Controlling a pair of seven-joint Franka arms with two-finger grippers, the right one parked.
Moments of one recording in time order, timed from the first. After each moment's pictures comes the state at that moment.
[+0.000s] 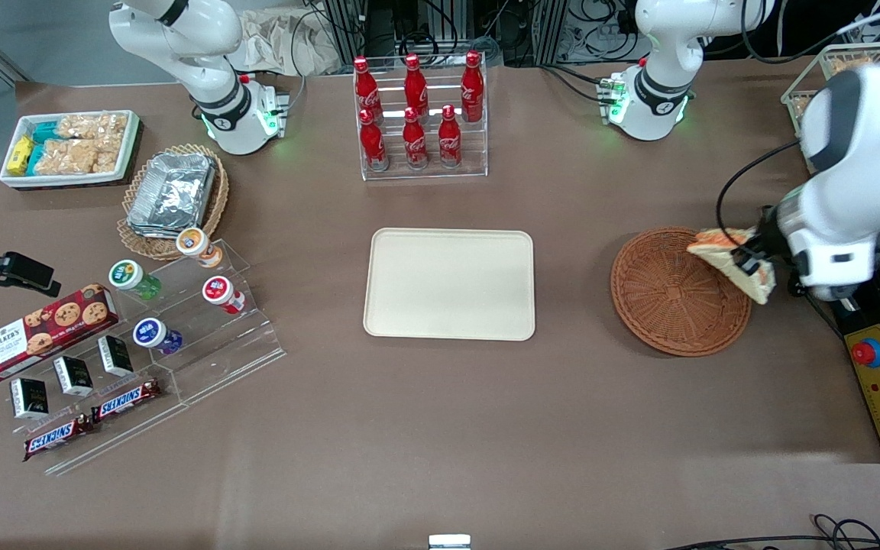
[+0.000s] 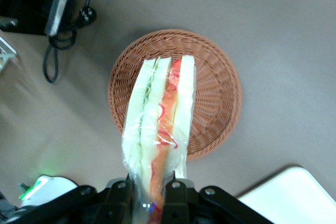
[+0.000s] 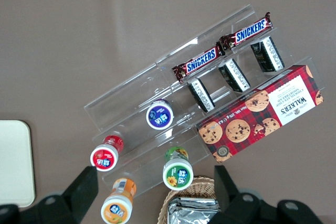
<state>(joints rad) 0.01 0.09 -0.12 -1.65 0.07 1.54 -0.86</state>
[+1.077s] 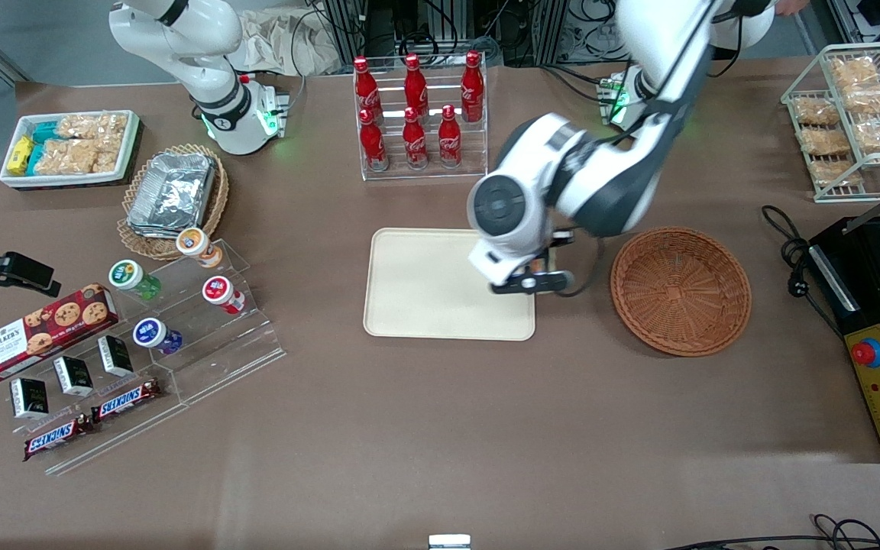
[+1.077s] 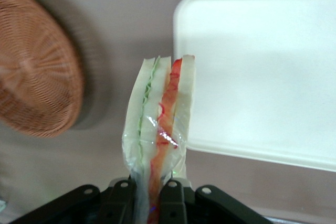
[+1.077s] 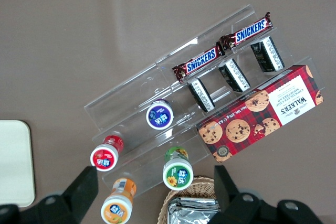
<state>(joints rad) -0.60 0.55 -0.14 -1.43 0.12 1.58 -0.70</state>
